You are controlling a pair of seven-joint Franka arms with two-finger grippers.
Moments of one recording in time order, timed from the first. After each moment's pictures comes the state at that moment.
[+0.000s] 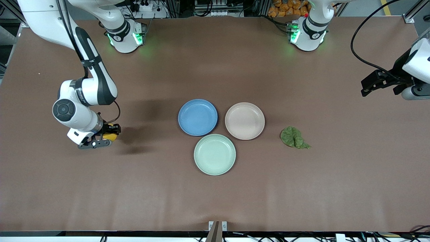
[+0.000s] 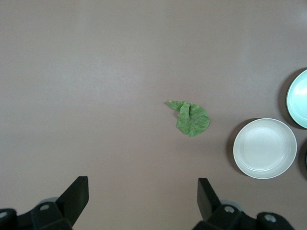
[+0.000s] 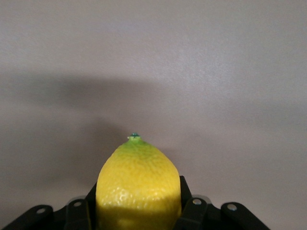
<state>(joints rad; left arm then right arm) 0.02 0.03 -0.14 -1.51 0.04 1.58 -0.15 0.16 0.39 -0.10 -2.06 -0.05 2.40 -0.05</state>
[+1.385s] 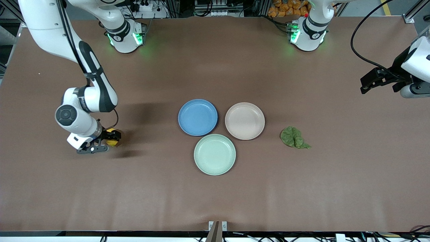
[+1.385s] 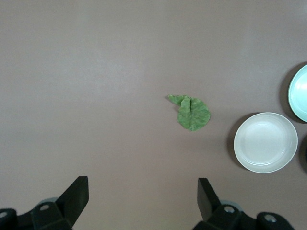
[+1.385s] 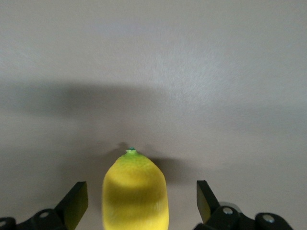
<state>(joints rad) 0.02 0.03 -0.14 -1.50 0.04 1.56 -0.15 0.16 0.46 -0.13 -1.97 -0.03 2.41 -0.06</state>
